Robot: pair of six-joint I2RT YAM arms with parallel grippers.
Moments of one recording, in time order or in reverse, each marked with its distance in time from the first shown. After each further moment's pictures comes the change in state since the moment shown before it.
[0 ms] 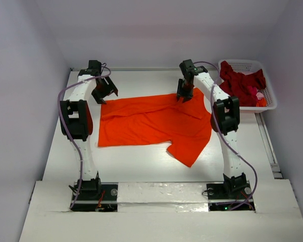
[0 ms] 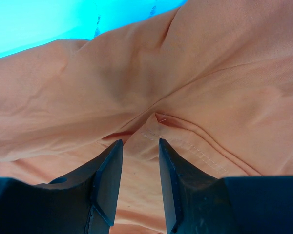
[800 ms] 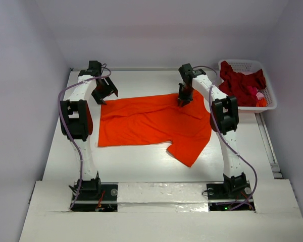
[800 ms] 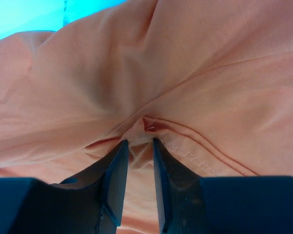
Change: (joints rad) left arm 0.000 -0.002 -0.017 0.005 0.000 0.000; right arm 0.000 0.019 -0.048 0.006 -0.003 0.015
